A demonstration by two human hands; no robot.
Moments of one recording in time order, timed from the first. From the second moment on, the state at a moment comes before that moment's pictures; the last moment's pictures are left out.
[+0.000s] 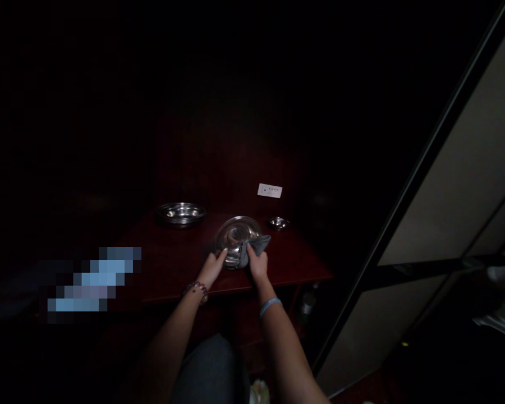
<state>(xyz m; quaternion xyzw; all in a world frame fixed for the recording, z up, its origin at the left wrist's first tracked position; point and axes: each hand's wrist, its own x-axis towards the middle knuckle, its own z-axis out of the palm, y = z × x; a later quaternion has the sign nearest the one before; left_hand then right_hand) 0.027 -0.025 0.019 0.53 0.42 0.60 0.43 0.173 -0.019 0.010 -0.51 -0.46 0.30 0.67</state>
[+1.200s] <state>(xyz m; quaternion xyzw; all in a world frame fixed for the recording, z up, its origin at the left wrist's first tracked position) 0.025 -0.010 0.005 0.56 0.43 0.58 0.40 0.176 -0.013 0.003 -0.44 -0.51 0.38 0.64</state>
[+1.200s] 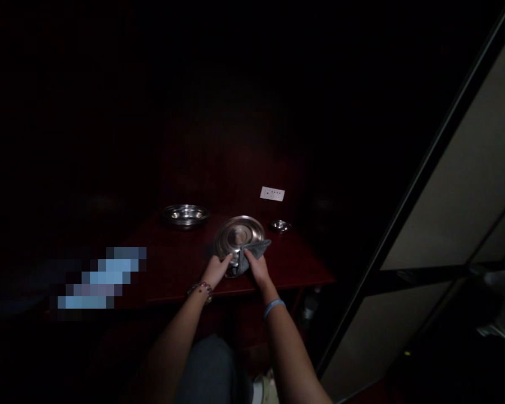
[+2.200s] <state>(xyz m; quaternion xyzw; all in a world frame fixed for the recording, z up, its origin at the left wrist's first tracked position) 0.024 -0.021 0.015 0.59 0.41 0.57 0.40 0.177 -0.007 -0.003 -0.51 -0.51 0.31 0.62</state>
